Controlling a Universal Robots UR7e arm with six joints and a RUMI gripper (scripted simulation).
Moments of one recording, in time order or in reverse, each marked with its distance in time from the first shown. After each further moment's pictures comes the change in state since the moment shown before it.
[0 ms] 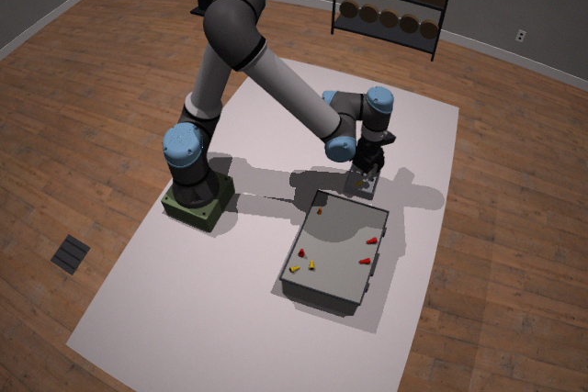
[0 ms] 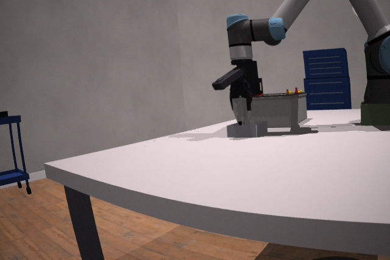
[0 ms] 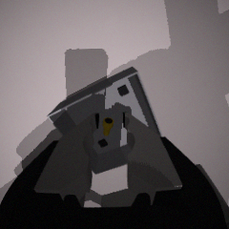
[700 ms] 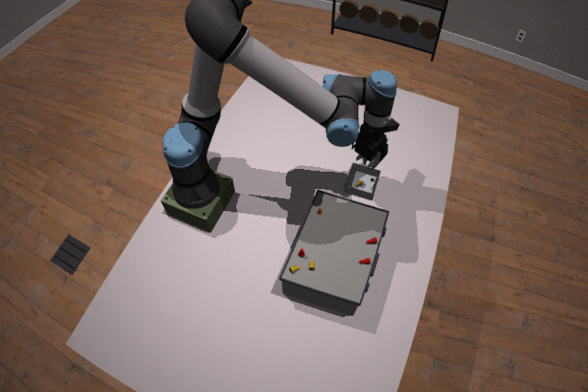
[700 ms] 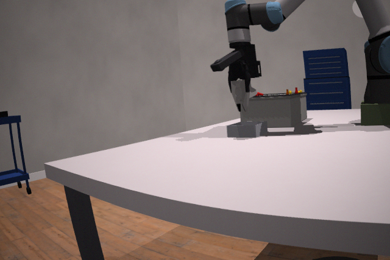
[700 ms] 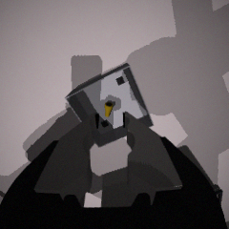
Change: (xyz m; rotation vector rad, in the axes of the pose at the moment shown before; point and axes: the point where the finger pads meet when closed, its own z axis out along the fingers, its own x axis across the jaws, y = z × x) arm 0.000 -0.001 -0.057 0.002 0.002 0.000
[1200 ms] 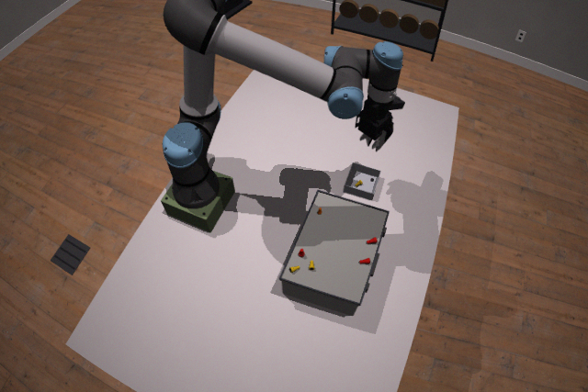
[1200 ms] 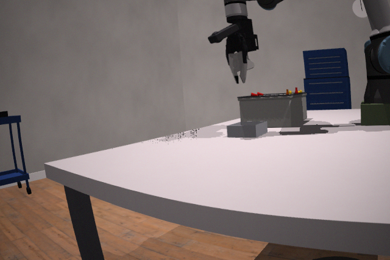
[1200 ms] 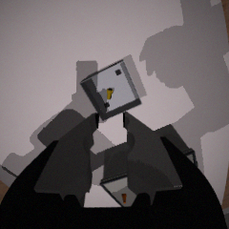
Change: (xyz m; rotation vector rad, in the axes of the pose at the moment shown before) arm 0.000 0.000 -0.090 0.000 0.000 0.000
